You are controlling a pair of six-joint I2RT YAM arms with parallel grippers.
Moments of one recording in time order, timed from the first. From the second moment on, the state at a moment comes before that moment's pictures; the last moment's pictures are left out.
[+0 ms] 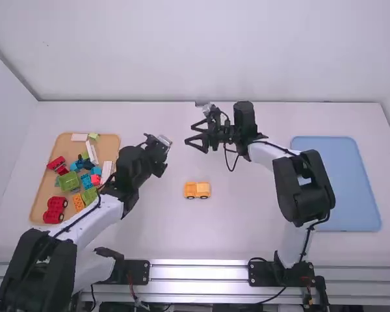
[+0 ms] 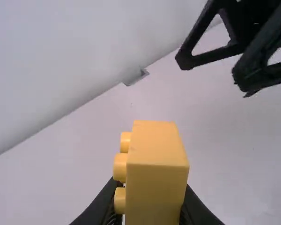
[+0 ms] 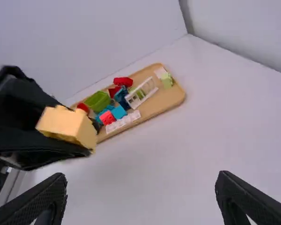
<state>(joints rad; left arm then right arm) -0.26 1.26 0.50 0.42 0.14 0.31 0.32 1.97 1.17 0.37 -1.12 -0.01</state>
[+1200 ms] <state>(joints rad) -0.53 1.54 0.55 0.77 0.03 0.04 0.34 1.82 0.84 0.81 -0.92 0.21</state>
